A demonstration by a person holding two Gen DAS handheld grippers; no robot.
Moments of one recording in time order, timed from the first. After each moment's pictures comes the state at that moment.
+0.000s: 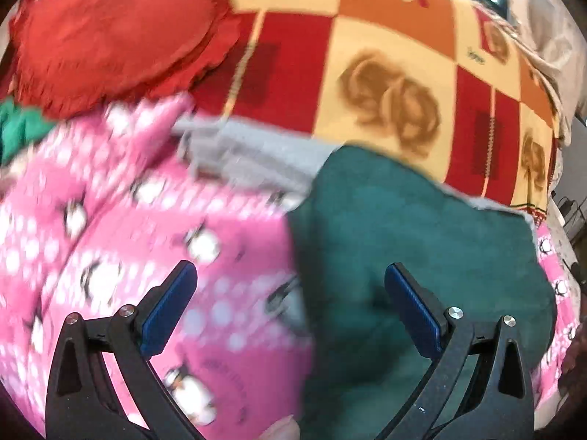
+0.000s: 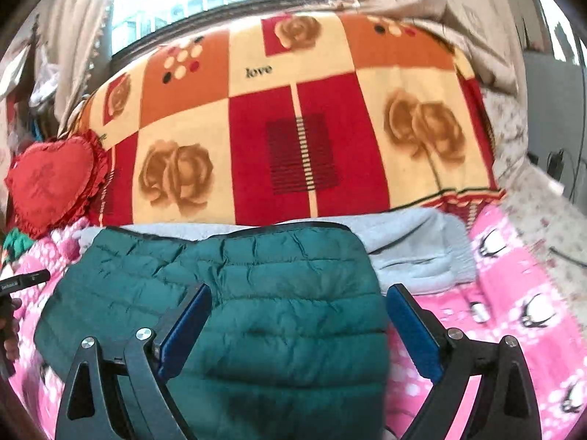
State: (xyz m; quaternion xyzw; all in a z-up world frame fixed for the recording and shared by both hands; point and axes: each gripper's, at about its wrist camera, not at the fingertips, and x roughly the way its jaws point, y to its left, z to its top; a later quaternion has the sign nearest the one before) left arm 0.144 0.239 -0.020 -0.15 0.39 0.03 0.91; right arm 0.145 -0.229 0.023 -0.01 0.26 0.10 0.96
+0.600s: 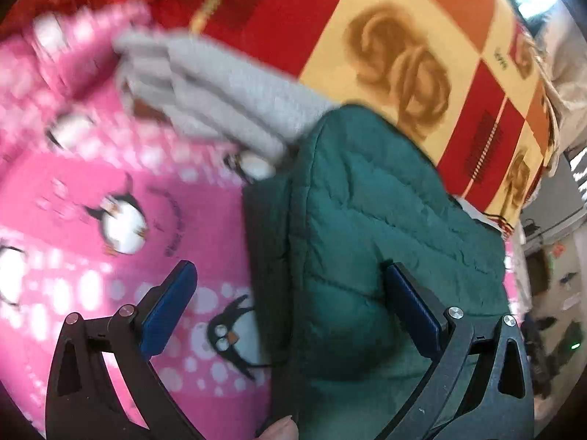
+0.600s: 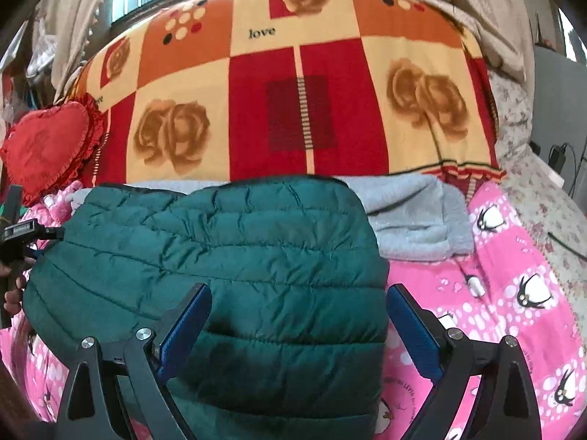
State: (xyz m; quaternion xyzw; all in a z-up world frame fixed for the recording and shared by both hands) left arm 0.226 0.244 -0.066 -0.28 0.50 -0.07 0.82; right arm 0.160 -0.228 -0.007 -0.02 0.33 0.09 0.94
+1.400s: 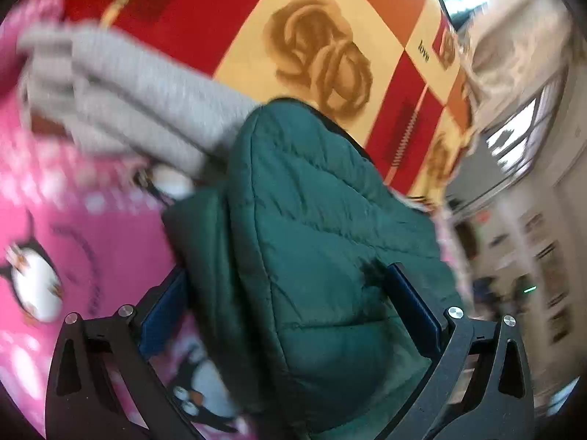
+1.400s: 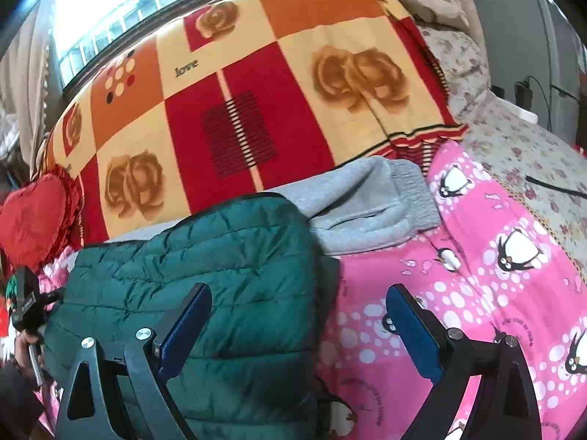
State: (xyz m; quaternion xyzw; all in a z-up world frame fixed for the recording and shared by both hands) left arm 0.239 0.250 -0.085 -0.32 0.42 -0.26 0.81; right arm 0.161 -0.302 0.004 0.10 0.32 0.05 0.94
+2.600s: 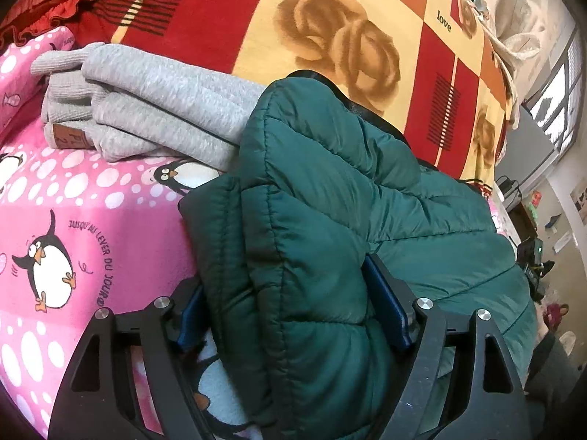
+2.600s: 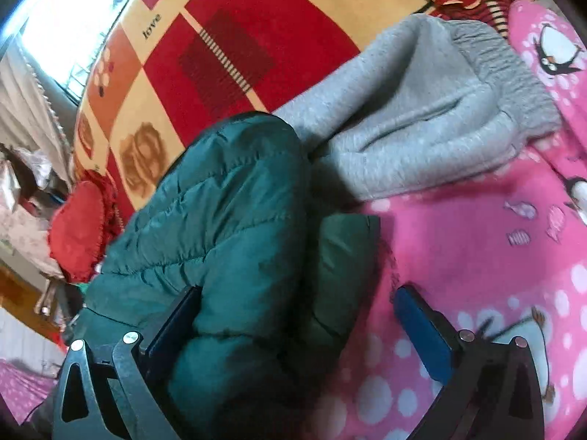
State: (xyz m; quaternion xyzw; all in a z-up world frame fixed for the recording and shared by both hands) left arm 0.223 0.221 -0.089 -0.20 0.42 -0.15 0.87; right arm 0.272 -0.330 -0.101 0.23 0.42 0.23 0.85
